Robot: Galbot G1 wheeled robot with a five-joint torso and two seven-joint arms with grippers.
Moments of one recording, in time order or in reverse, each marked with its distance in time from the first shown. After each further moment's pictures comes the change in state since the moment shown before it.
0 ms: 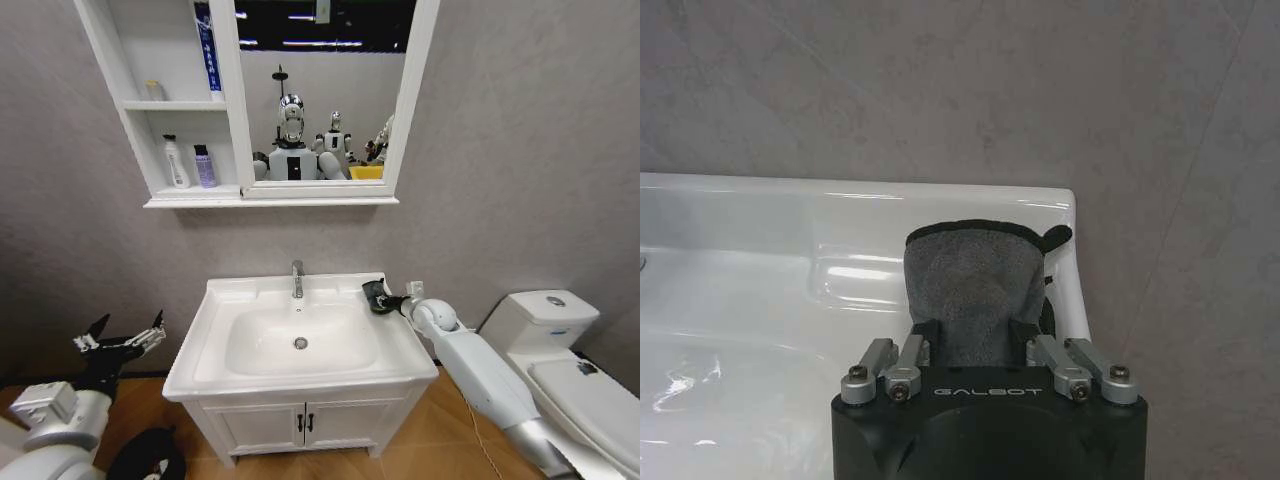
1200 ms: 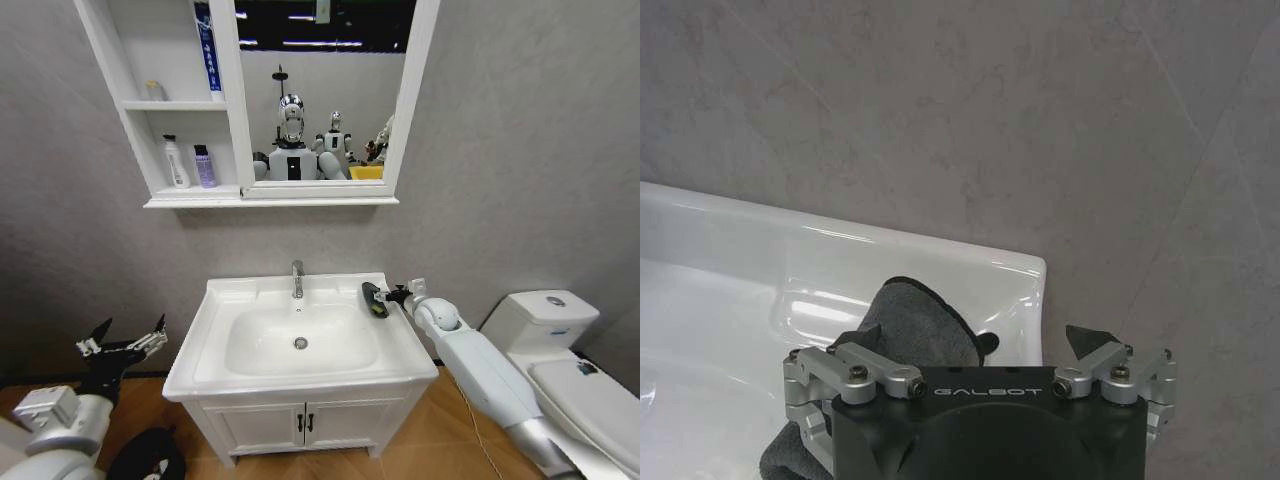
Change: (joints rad) left arm 0.015 -0.014 0.018 0.000 0.016 -0.003 0.016; right arm 0.010 -0.006 -0.007 -0.014 -0.170 0.117 -0.056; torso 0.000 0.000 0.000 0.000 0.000
